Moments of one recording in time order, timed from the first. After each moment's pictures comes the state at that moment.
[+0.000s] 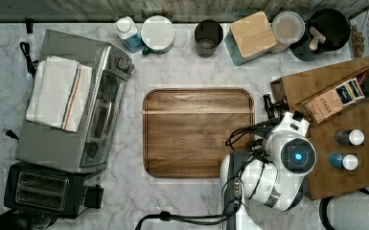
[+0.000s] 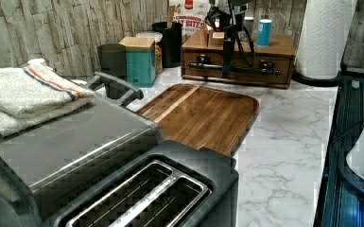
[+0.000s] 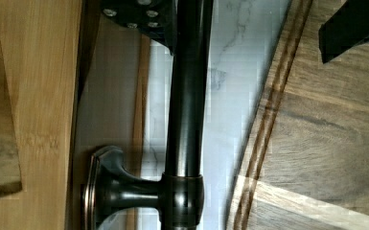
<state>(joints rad) -0.04 0.10 -0.39 -2.44 -0.06 1.07 -1.44</state>
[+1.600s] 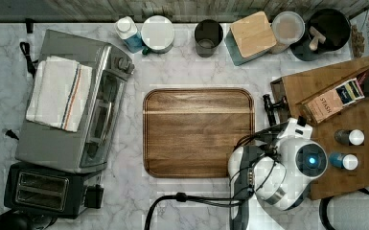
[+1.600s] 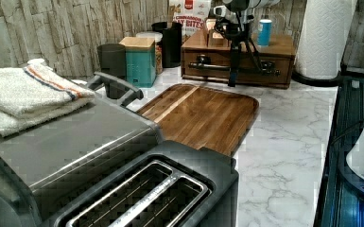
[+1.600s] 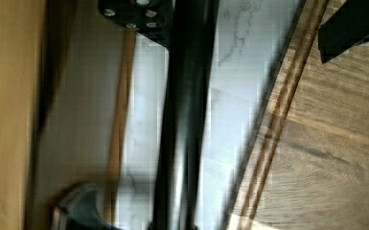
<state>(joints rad) -0.07 0.18 -0.41 -2.43 0.16 1.07 -1.71</state>
